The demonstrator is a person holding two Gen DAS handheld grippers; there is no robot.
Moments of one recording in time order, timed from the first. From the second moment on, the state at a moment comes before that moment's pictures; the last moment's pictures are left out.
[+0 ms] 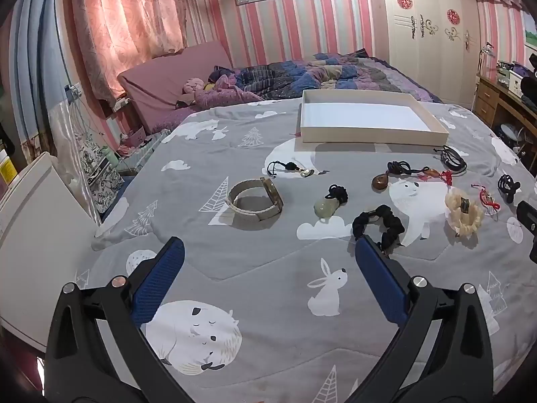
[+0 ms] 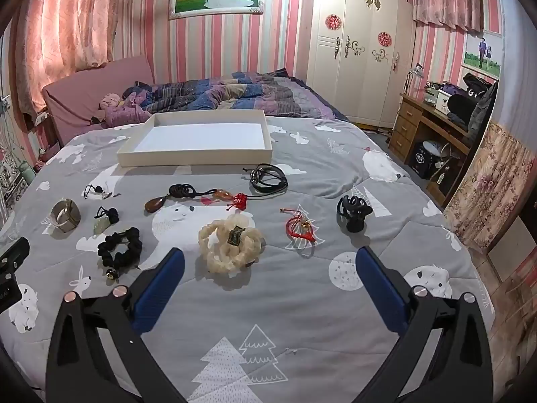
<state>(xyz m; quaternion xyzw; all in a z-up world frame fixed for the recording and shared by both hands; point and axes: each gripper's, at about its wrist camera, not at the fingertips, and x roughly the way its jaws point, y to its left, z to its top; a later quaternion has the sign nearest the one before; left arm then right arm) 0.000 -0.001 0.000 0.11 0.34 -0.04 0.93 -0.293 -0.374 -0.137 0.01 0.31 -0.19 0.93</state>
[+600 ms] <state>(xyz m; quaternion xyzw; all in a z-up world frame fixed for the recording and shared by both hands) -0.003 -0.001 0.004 0.10 0.33 -0.04 0.94 -0.293 -0.375 -0.135 0.01 0.31 -0.19 0.93</state>
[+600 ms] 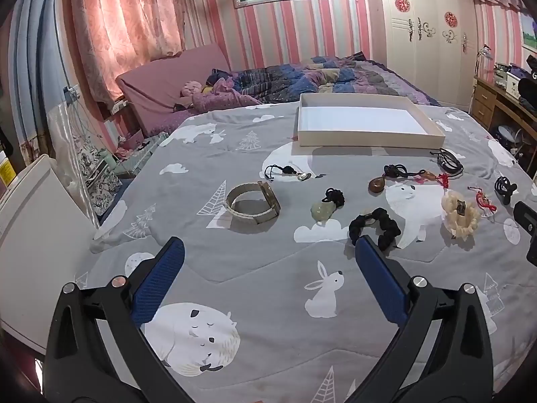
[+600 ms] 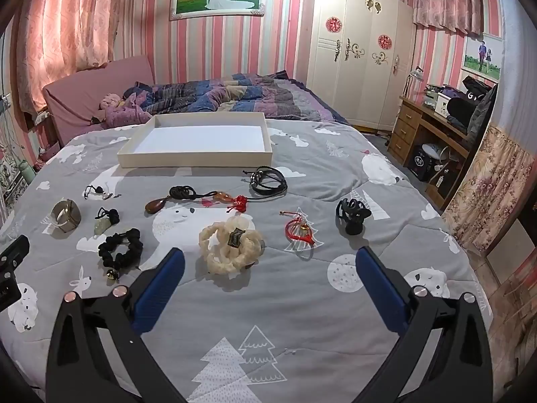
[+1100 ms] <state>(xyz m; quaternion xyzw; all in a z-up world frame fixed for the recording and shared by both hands) 0.000 0.000 0.000 0.10 0.34 -0.05 0.93 -0.293 -0.373 -0.133 0.01 0.30 -0.19 0.93</state>
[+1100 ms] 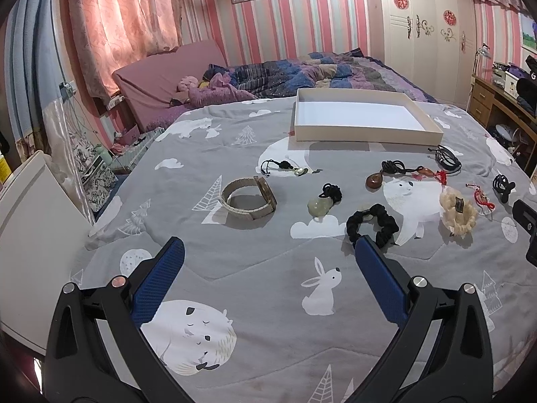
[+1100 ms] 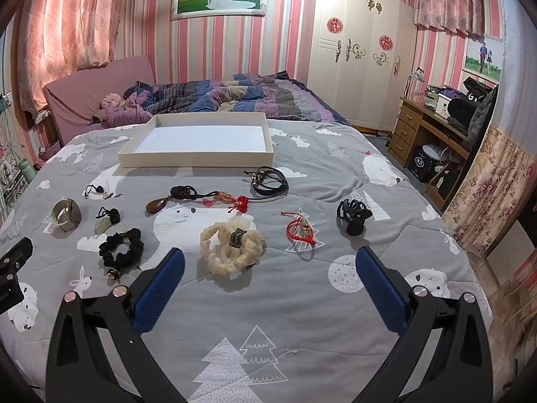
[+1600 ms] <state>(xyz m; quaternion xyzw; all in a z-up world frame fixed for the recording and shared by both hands) 0.001 -0.001 -0.003 0.10 0.34 -0.06 0.93 -0.293 -0.379 -0.135 0.02 0.30 -0.18 0.94</state>
